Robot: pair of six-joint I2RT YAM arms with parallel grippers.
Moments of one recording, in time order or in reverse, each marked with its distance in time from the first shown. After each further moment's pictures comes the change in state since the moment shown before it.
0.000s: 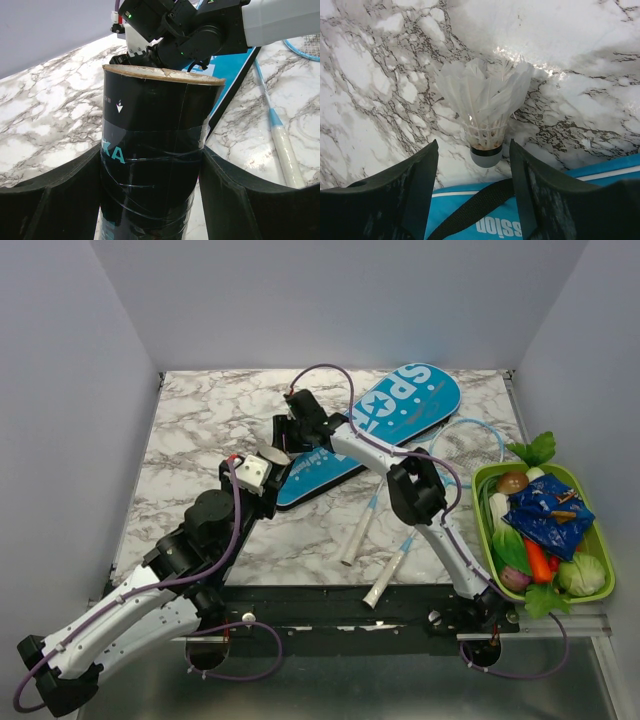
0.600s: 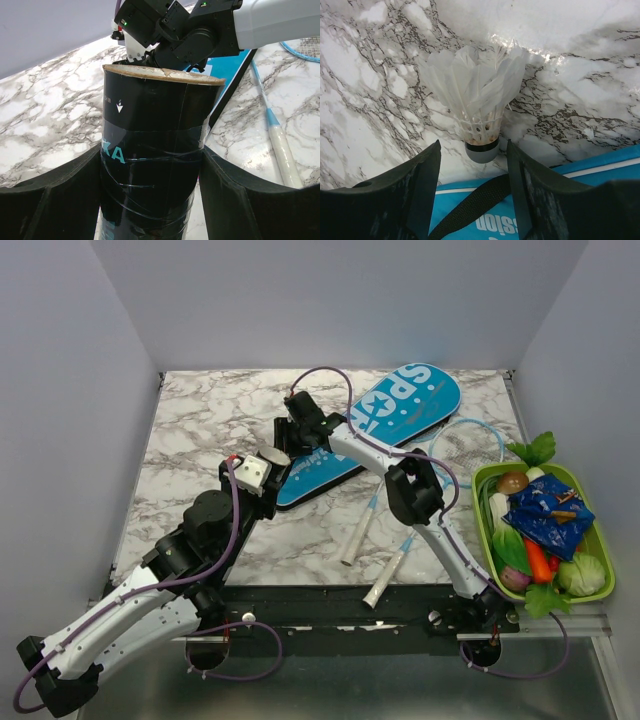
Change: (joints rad) left arm 0.000 -0.010 0.000 -0.002 0.010 -0.002; right arm 0.006 0.026 0.046 -0.070 0.010 0.031
